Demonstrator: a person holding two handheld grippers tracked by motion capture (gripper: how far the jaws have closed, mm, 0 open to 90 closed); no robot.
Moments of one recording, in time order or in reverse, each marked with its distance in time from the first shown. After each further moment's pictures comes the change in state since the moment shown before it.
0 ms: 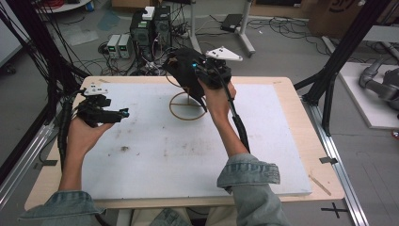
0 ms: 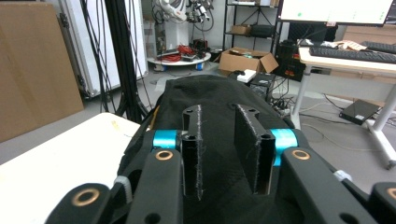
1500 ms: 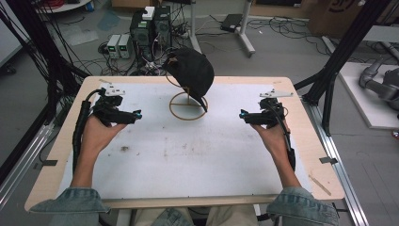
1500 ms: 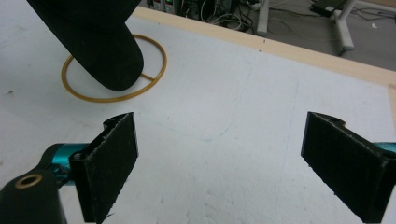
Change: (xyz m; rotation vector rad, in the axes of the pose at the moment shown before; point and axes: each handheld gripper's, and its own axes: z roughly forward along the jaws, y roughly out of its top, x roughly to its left) left arm -0.029 0.011 0.023 0.035 0.012 0.079; right arm -0.112 -0.110 -0.105 0.386 -0.097 0.024
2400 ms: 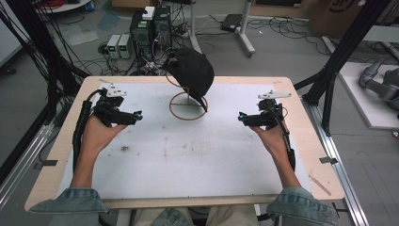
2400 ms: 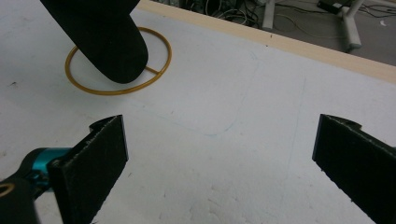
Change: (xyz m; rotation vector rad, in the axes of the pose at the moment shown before) left arm -0.001 0.000 0.000 0.005 0.002 0.030; right arm 0.002 -0.002 0.003 0.020 0.014 -0.019
